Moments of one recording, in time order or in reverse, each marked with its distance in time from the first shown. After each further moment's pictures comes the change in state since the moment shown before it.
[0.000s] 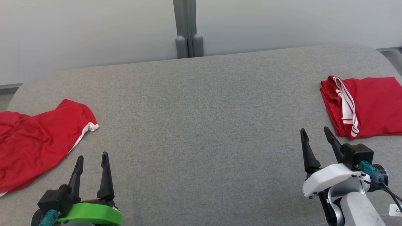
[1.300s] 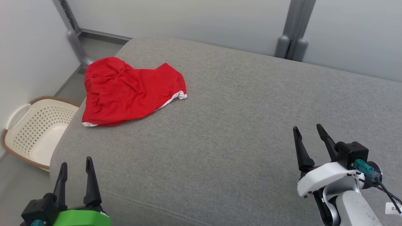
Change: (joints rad) left arm 0.041 -0.001 0.061 -0.049 -0.007 0.021 0.000; right arm 0.000 0.012 0.027 -0.035 0.005 0.000 0.016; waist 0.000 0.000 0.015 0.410
